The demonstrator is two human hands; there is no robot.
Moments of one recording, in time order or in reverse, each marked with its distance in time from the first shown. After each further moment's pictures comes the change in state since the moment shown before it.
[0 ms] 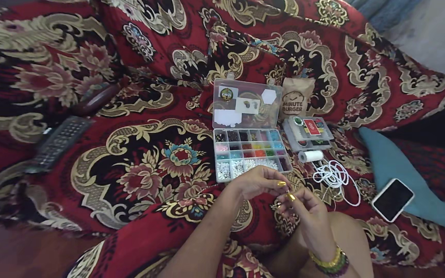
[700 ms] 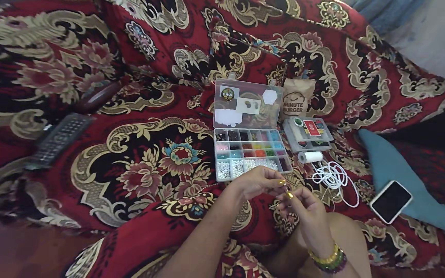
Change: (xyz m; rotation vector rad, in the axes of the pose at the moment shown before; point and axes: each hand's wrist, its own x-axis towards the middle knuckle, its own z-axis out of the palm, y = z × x) left_hand 0.001 -0.001 0.003 0.008 0.065 -0.037; right_hand 0.003 -0.001 0.001 -0.050 0.007 0.027
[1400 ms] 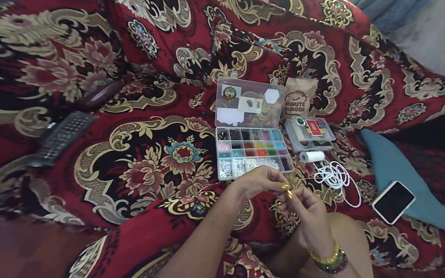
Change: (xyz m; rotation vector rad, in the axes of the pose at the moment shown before) left_hand 0.001 -0.002 -0.002 0.096 -0.047 0.049; right_hand 0.000 0.007 -0.001 0.010 -0.009 0.002
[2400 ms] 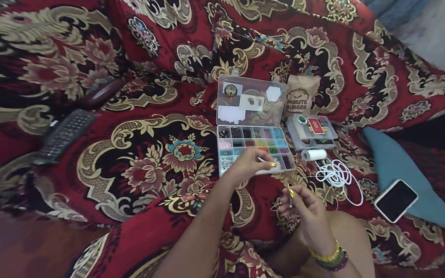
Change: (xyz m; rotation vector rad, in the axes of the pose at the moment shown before) left_hand -0.019 0.034 -0.014 0.550 0.416 0.080; right_hand -0.002 0.002 -0.001 0.027 -0.053 0.045
